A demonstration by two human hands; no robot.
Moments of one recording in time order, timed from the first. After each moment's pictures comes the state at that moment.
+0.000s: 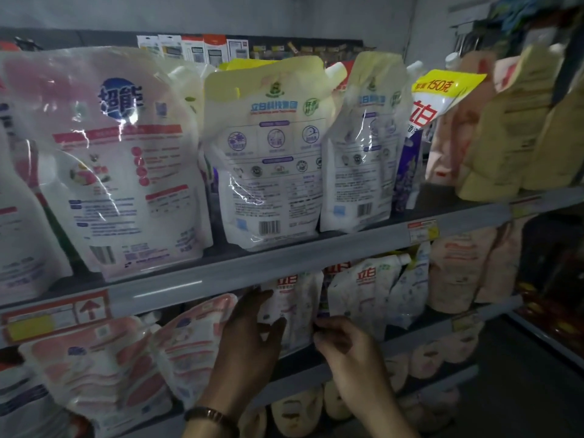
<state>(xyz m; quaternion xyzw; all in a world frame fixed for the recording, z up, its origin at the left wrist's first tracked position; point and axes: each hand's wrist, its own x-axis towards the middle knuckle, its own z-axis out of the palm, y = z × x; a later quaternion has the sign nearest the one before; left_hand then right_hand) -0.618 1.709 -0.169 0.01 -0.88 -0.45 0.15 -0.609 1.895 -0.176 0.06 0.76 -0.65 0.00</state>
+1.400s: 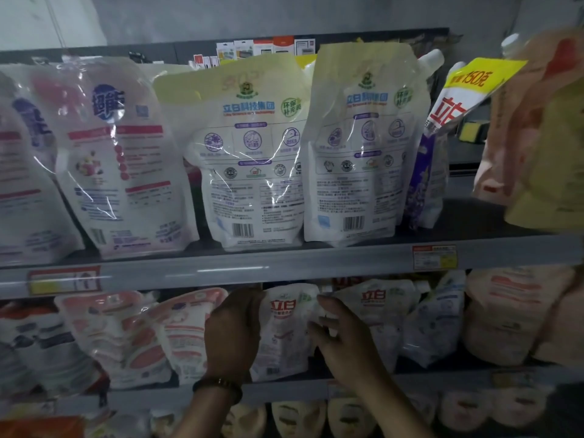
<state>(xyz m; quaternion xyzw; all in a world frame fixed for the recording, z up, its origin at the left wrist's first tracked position) -0.655 1.750 -0.192 0.10 -0.88 -0.20 0.41 -0.699 1.956 -0.189 -0.16 0.82 -0.55 0.06</state>
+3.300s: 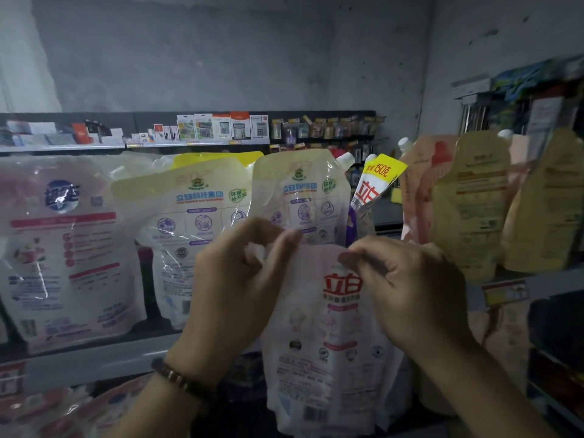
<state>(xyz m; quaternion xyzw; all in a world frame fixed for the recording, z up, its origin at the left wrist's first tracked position) -0.644 1.854 0.046 -0.16 -0.78 -0.41 0.44 -0.680 2.067 0.033 -0.25 0.79 -0.29 -0.47</state>
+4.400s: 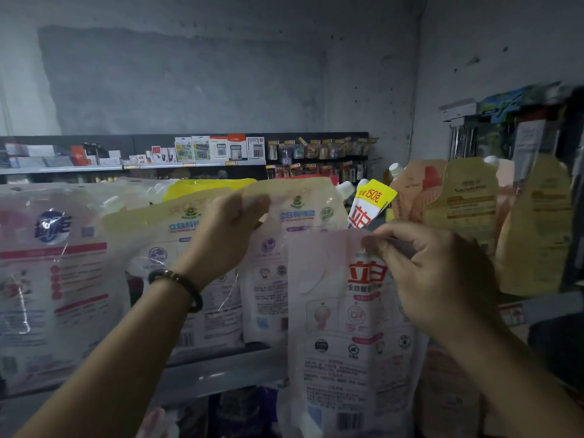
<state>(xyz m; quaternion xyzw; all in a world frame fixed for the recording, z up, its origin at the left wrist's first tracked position) -0.740 1.812 0.115 -0.17 -0.83 -0.37 0.38 -0.694 2.094 0.077 -0.20 0.80 -0.32 -0.47</state>
